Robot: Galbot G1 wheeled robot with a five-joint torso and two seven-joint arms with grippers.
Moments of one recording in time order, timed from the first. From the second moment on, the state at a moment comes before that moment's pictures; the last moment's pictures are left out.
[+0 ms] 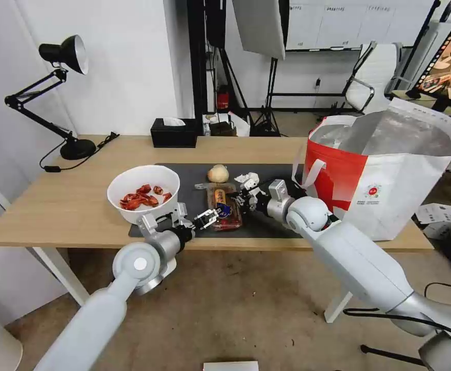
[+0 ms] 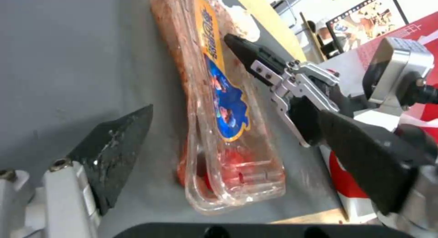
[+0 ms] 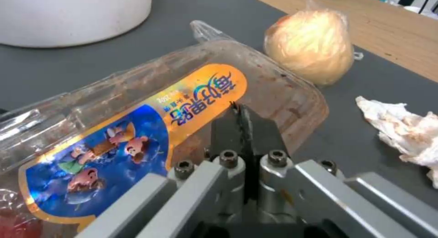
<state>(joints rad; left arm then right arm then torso) 0.92 -1.07 -0.12 -1.88 -1.46 0.40 -0.35 -0.45 1.07 -0.22 1.42 0.53 -0.37 -0.34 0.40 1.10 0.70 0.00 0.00</state>
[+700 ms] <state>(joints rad) 0.91 -1.08 -0.09 -1.86 -1.46 0.39 -0.35 -0.45 1.06 -0.22 1.43 0.54 -0.37 -0.34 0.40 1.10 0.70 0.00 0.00</state>
